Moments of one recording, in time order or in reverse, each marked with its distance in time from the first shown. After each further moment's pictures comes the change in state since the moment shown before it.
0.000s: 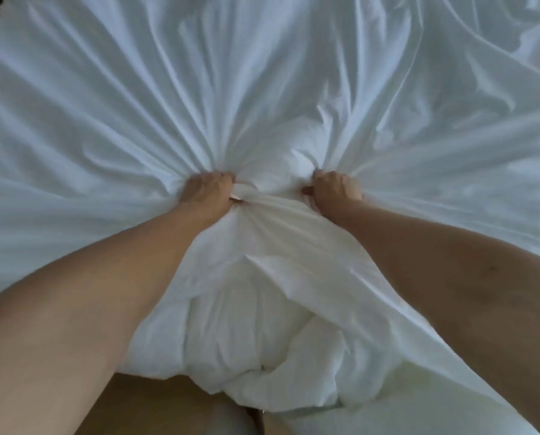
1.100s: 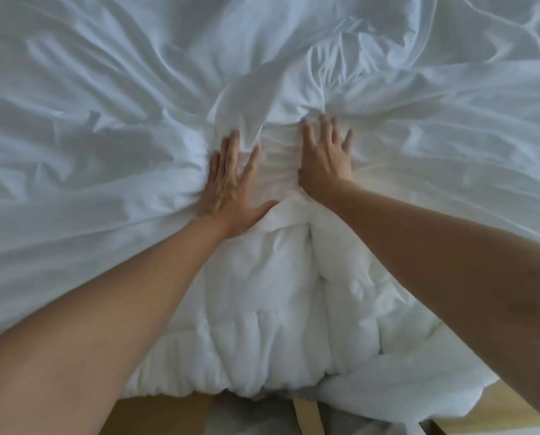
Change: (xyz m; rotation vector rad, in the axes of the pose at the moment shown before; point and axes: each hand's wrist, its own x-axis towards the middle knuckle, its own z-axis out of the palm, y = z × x) left_hand 0.008 -0.039 -0.026 -0.174 0.232 0.284; right_hand 0.035 -0.085 -0.041 0.084 0.280 0.071
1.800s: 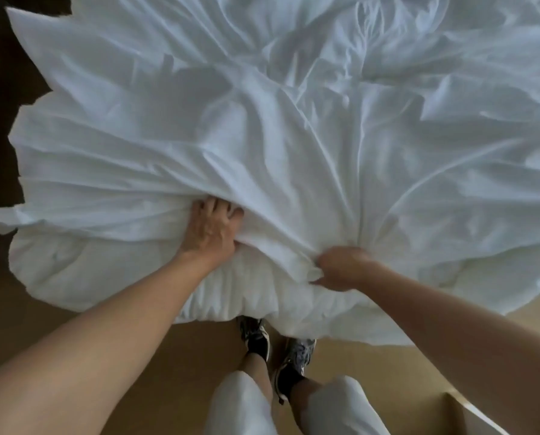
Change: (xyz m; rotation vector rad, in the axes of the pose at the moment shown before) left_hand -0.231 -0.056 -0.013 0.338 -0.065 0.034; right_hand -0.280 -0.062 0.043 -0.283 -0.829 -0.278
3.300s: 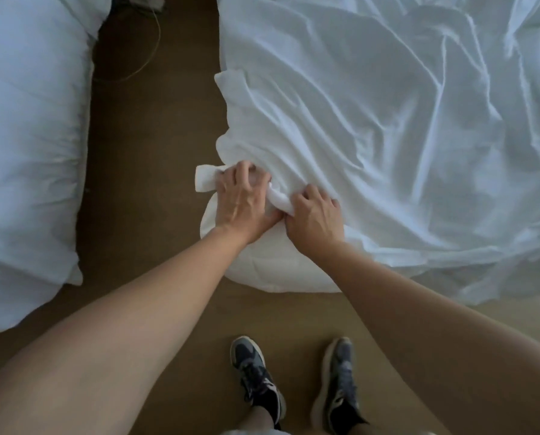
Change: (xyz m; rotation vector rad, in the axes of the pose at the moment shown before) left_hand -0.181 -0.318 0.060 -0.269 0.178 -0.154; right_hand 0.110 -0.476 -0.085 0.441 0.973 0.205
